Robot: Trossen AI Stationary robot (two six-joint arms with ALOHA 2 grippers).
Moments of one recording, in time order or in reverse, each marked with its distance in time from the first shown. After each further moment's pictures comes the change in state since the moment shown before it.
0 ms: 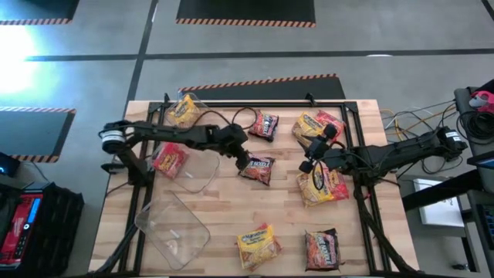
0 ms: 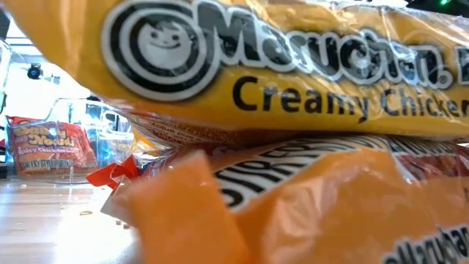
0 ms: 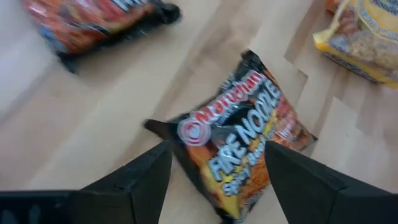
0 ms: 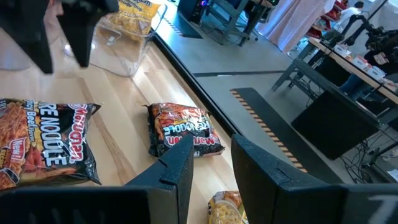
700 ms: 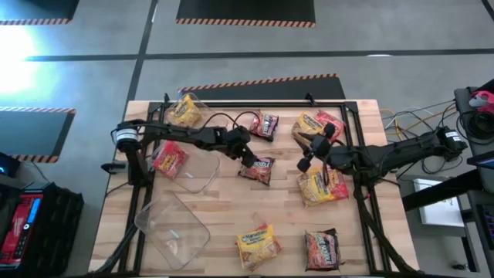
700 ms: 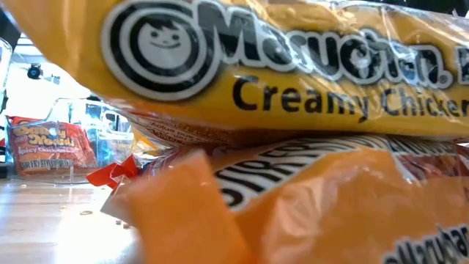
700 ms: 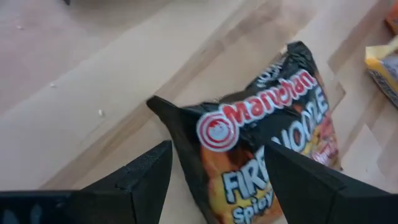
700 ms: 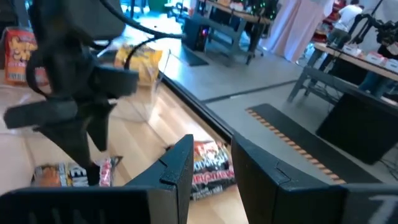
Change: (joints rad) left arm 0.021 0.135 0.028 0.022 0.020 -0.251; right arm 0.000 0.002 0.001 0.197 -0.023 0.038
